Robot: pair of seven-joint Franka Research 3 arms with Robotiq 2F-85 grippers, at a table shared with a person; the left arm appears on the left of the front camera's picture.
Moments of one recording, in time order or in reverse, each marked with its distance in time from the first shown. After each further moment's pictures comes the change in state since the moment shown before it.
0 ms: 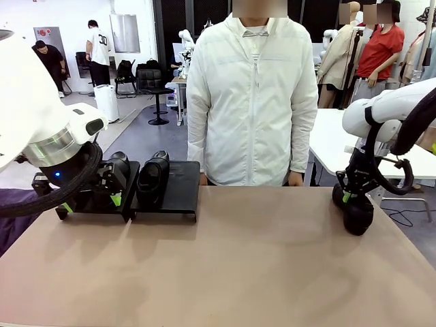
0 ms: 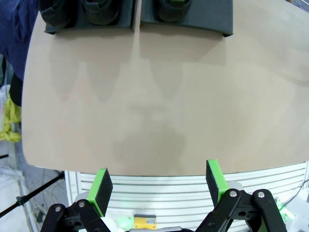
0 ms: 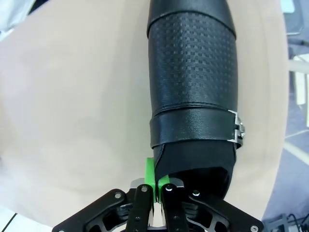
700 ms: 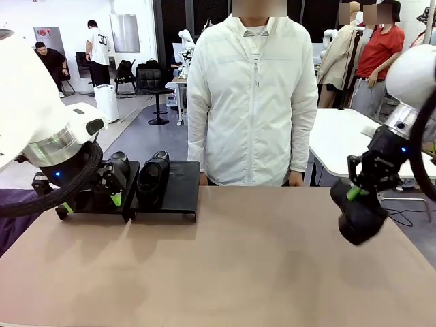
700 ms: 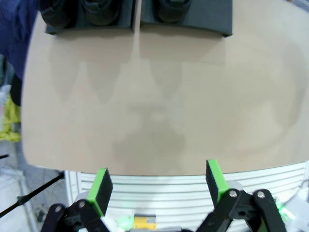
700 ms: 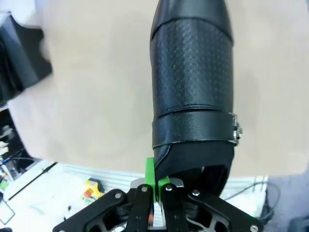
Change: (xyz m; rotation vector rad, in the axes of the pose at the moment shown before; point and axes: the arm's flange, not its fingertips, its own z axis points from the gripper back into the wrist) left arm 0.000 0.000 0.000 0.000 0.001 0.000; right arm -0.238 0.037 0.101 0.214 -0.013 0.005
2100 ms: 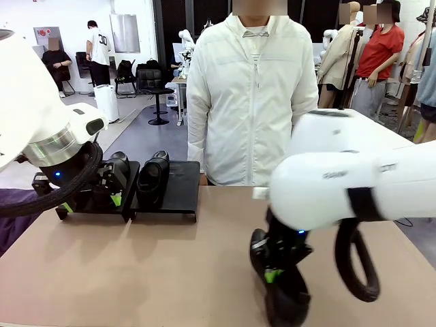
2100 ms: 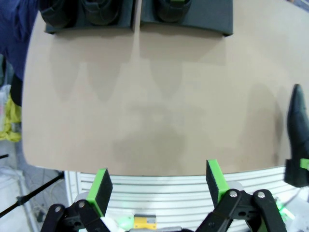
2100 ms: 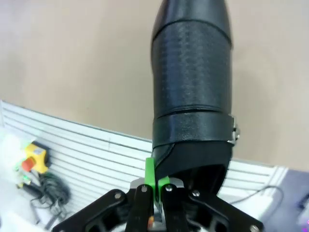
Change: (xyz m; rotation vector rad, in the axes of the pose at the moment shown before) left arm 0.000 0.000 0.000 0.001 0.000 0.000; right arm -0.180 0.165 -0.183 -0.258 0.039 0.445
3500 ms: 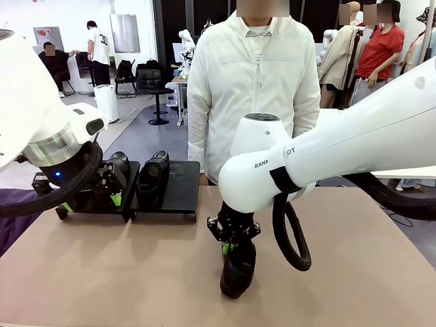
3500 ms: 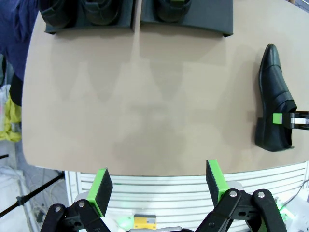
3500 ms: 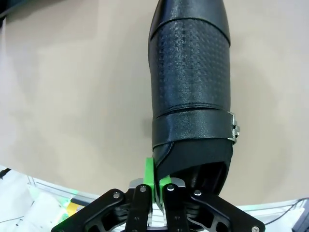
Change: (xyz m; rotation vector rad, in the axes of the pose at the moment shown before) left arm 0.000 0.000 0.000 0.000 0.000 0.000; right arm 0.108 0.051 -0.031 0.017 -0.052 -0.225
